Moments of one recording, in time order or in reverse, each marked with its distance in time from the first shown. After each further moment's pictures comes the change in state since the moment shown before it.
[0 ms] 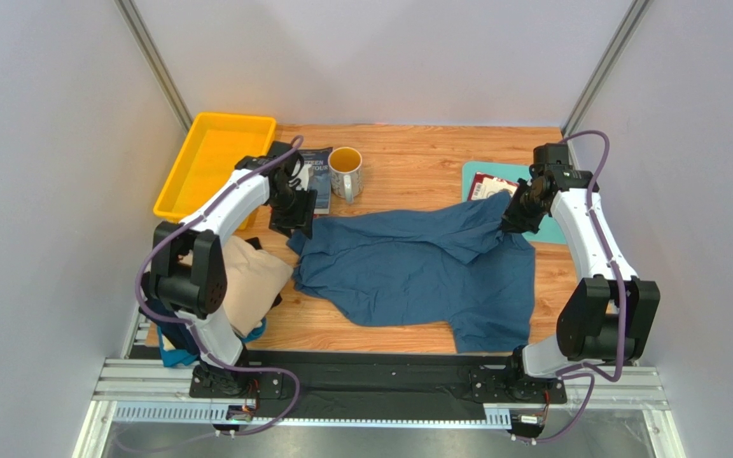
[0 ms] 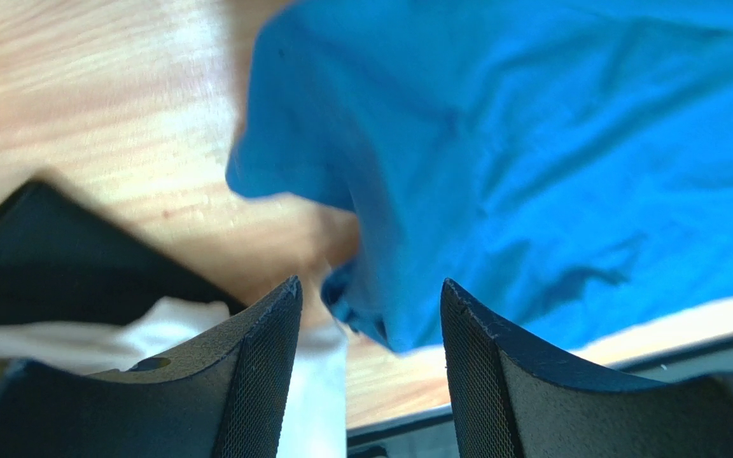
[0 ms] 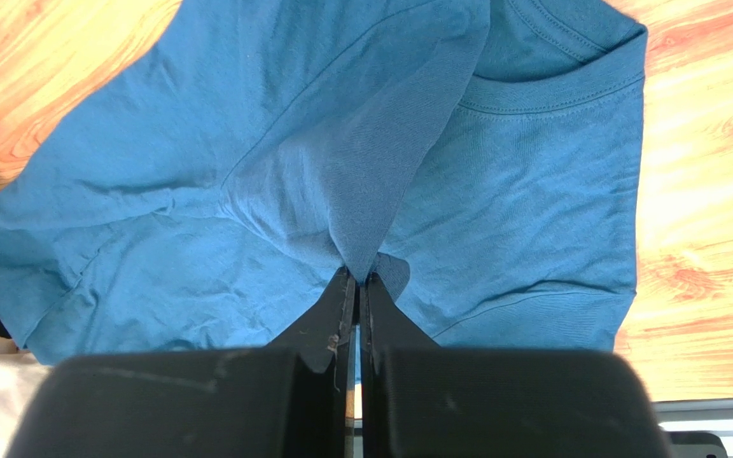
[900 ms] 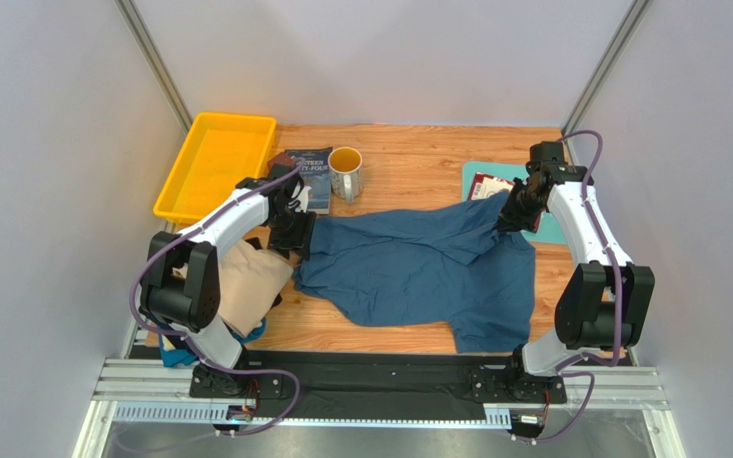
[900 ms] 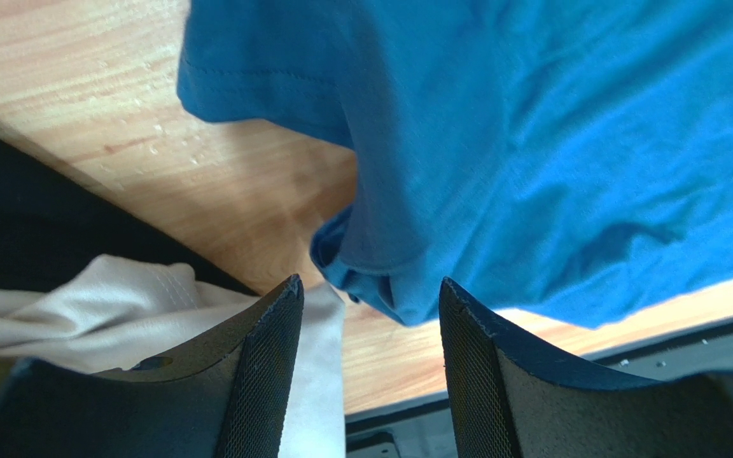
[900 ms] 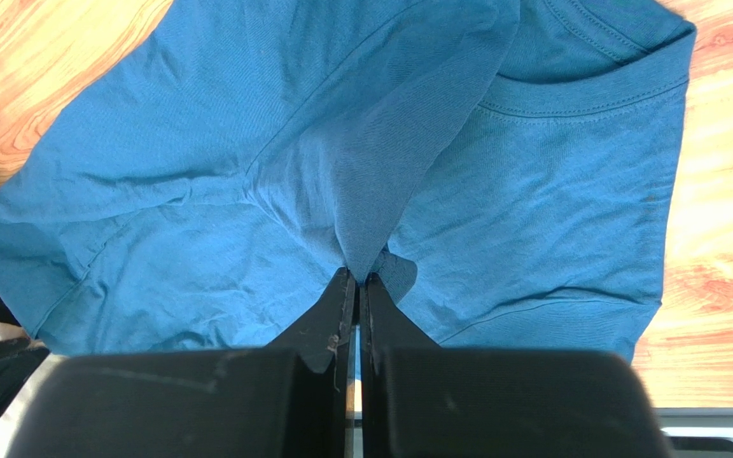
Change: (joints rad) left arm -0.023 -0.133 -0.225 0.066 0.008 0.000; right arm 0.000 0.073 0.027 -0.003 -0.042 0.003
